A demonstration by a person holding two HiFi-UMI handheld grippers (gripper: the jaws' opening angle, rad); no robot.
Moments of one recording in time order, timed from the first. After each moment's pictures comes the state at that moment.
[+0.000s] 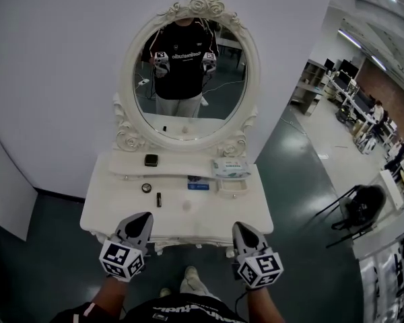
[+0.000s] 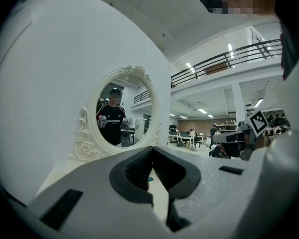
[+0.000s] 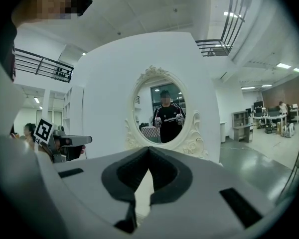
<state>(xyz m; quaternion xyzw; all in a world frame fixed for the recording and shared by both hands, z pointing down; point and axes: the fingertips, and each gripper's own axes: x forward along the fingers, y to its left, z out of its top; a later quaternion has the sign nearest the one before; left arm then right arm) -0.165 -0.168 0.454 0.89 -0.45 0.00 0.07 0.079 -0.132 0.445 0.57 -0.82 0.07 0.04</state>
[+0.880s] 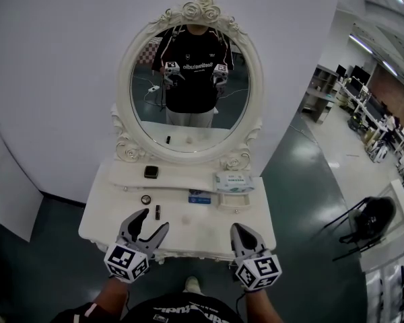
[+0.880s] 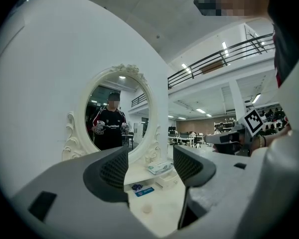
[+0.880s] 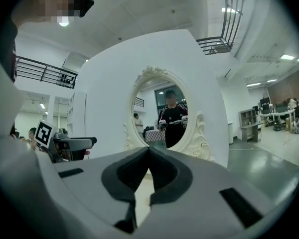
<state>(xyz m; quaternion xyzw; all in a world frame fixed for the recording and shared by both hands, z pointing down) -0.116 -0.211 0.443 0.90 -0.44 -0.01 0.03 0.099 -0.192 0.442 0.54 -0.84 0.07 0.01</state>
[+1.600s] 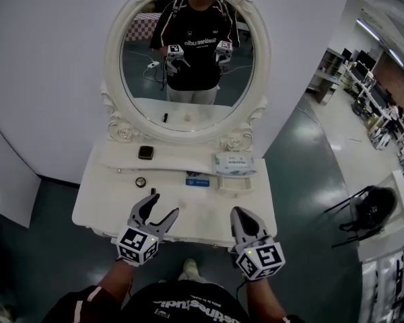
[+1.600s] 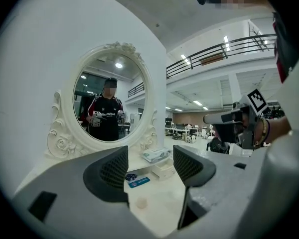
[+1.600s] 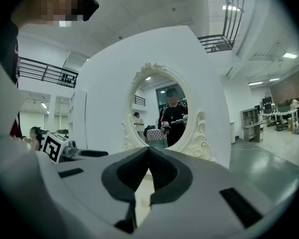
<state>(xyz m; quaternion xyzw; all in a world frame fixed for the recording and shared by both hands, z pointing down) -0.068 -0.247 0.507 0.91 -0.41 0.04 0.06 0.106 -0.215 0.448 0.53 -0.84 0.07 0.02</state>
